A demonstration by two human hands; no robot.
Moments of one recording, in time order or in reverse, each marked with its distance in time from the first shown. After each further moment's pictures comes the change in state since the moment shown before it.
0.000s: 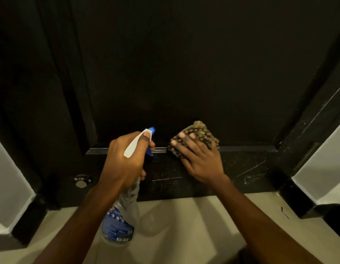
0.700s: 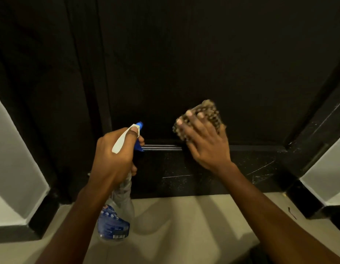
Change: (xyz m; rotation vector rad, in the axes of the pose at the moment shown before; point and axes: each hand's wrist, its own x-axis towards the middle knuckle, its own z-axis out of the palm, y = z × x) left_hand -0.004 -0.018 -0.042 -0.008 0.141 -0.052; right_hand 0.058 -0.008 -0.033 0.048 -0.033 0.077
